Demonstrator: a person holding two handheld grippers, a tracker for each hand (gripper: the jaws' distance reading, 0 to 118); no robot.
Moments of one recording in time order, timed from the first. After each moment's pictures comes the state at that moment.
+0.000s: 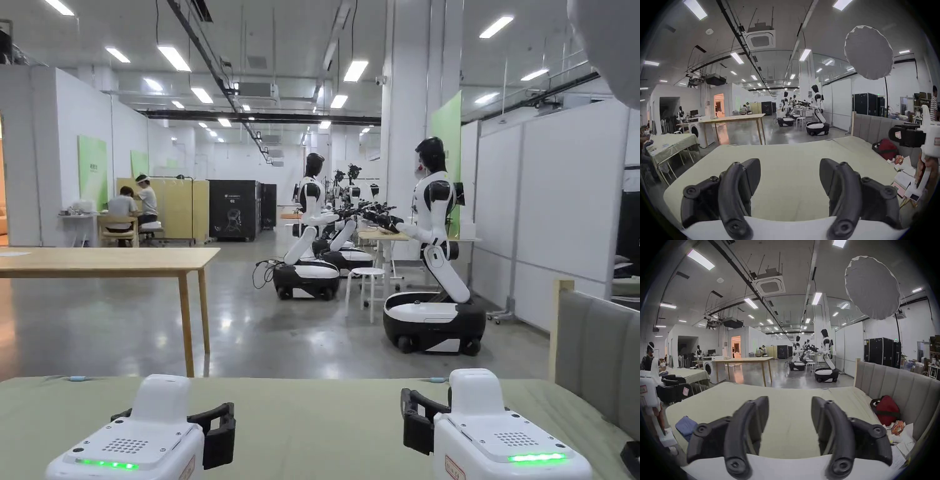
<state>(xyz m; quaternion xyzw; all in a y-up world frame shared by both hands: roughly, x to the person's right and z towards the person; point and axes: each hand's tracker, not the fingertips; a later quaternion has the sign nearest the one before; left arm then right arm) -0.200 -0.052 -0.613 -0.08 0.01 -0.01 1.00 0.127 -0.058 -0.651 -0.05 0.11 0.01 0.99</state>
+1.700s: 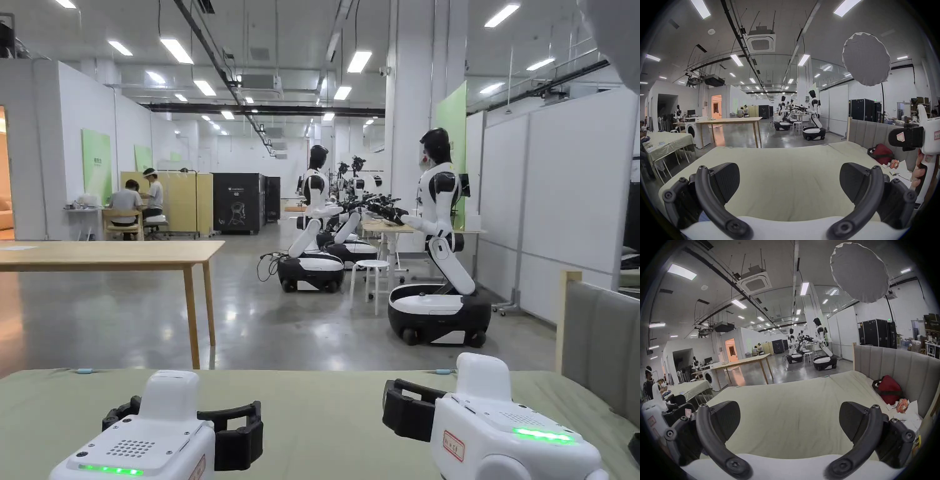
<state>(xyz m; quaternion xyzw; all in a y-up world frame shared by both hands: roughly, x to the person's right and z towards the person) -0.195 -0.054 -0.604 -0.06 -0.01 0.00 1.00 0.113 -0.041 -0.642 -0.11 0.09 -0.08 0.99</state>
